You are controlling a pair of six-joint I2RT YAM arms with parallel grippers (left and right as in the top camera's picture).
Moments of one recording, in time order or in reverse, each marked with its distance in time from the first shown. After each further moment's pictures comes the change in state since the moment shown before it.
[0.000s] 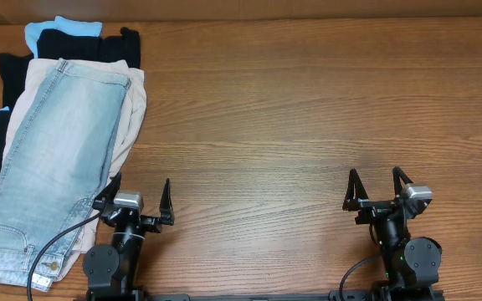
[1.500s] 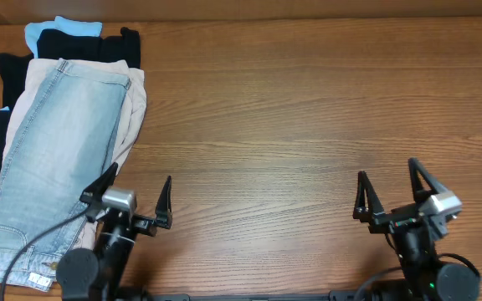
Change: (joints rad) left arm 0.000 0.146 0.350 -0.179 0.124 0.009; right arm 0.000 0.018 0.297 -0.068 -0.138 -0.041
